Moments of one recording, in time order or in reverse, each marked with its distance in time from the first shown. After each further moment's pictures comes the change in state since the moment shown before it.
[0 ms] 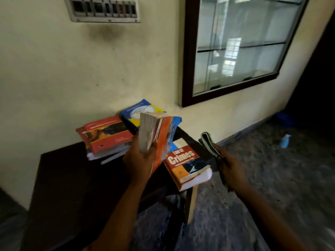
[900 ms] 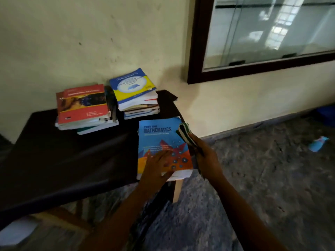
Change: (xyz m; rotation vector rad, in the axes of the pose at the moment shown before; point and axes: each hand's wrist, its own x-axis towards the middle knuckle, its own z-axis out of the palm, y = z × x) left_hand -0.100 -0.054 0.176 0.282 -0.600 0.083; right_hand 0.104 0.105 -0.038 0.089 -0.309 0.040
